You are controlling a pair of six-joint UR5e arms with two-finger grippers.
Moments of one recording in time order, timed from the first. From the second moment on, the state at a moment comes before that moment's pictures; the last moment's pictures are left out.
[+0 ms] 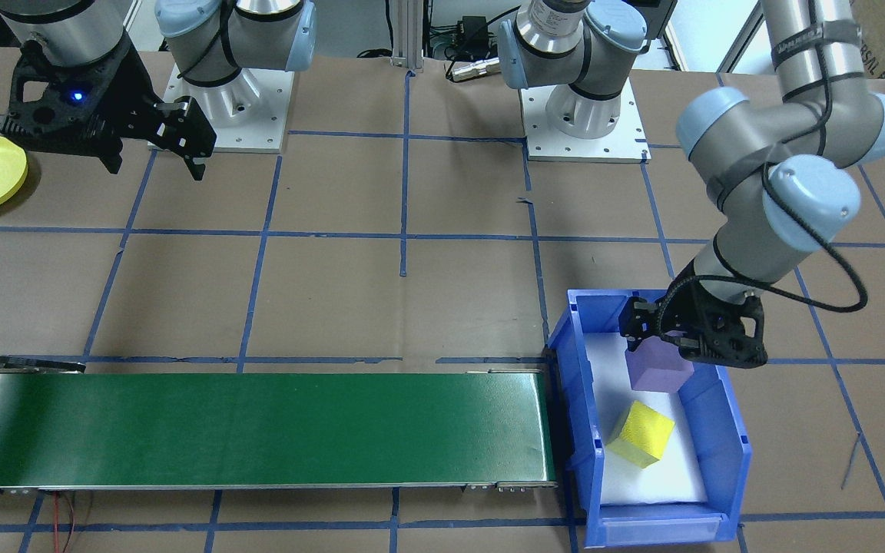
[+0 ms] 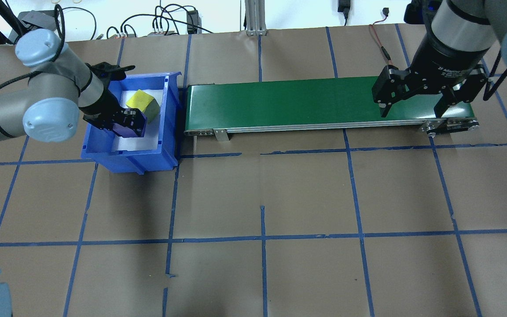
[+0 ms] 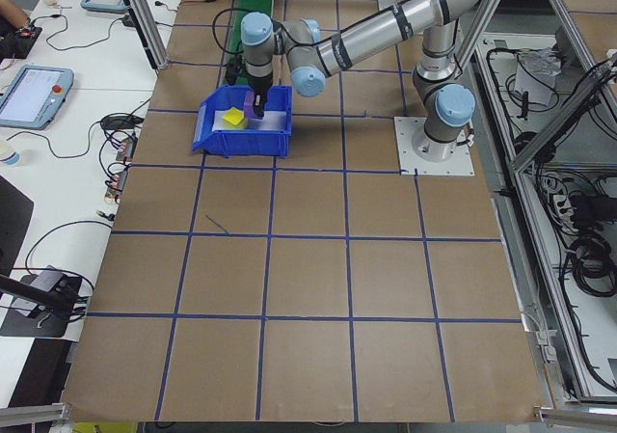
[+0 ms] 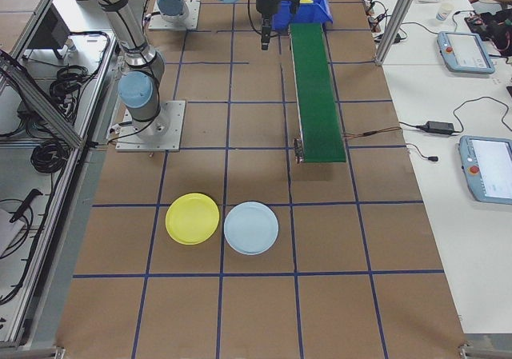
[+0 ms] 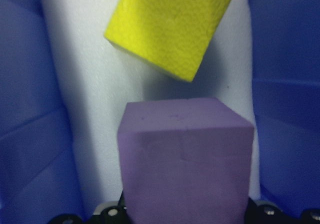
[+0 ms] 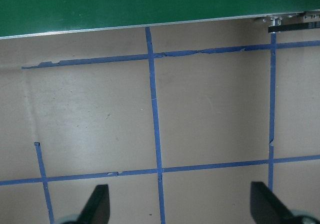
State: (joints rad) left arm -1.39 -1.80 -1.72 -1.13 1.49 0.29; right arm 1.52 -1.64 1.62 -1.52 -1.58 0.02
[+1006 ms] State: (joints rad) left arm -1.62 -1.98 -1.56 -0.94 1.49 0.01; right arm 1.52 -1.64 1.62 -1.52 -1.58 0.02
